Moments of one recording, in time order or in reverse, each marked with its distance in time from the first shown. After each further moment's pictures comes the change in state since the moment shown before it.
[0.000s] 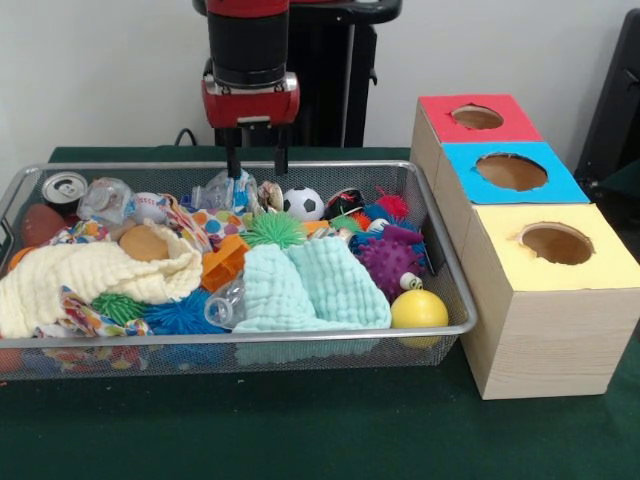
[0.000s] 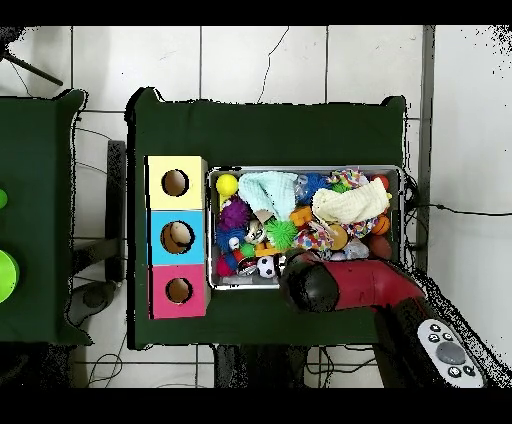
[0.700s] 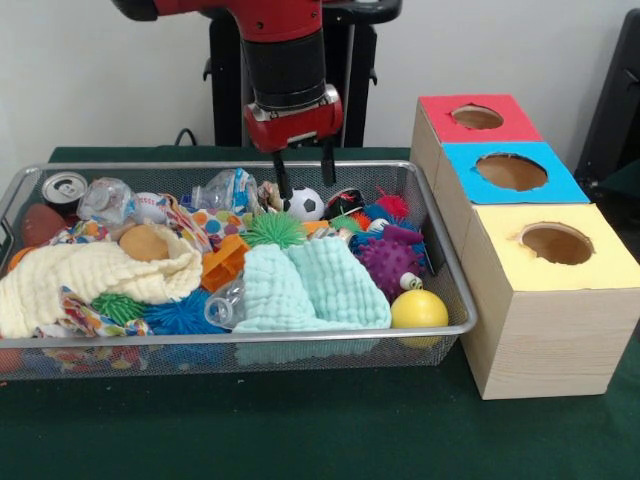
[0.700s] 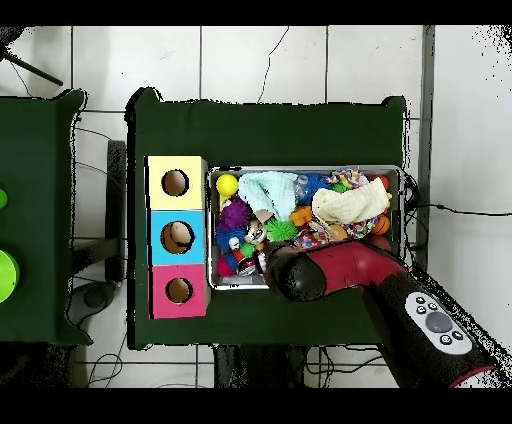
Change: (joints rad) arm -0.095 0.083 0.233 0.000 -0.108 0.080 -0.033
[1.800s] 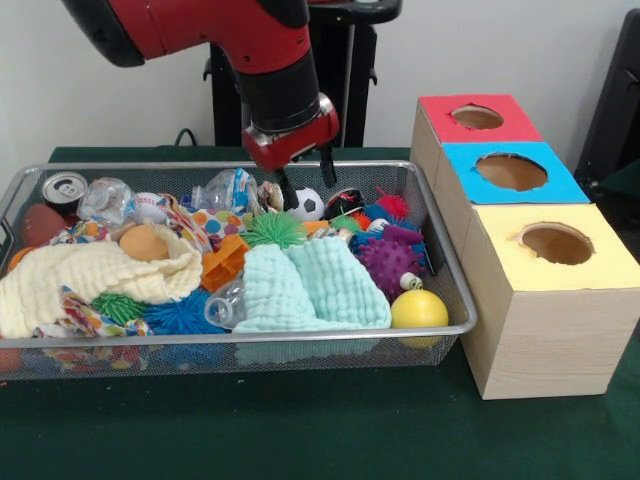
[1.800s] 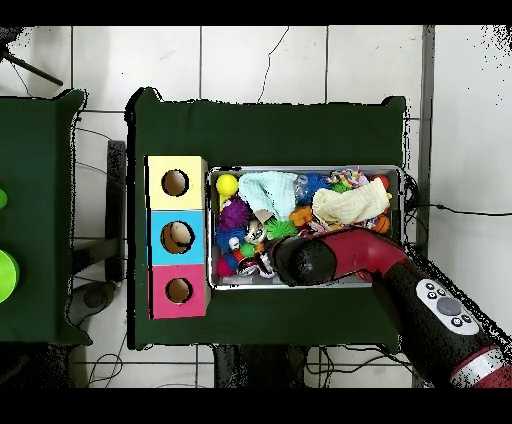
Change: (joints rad) arm -0.120 0.138 0.132 -0.070 -0.010 0.192 -0.190
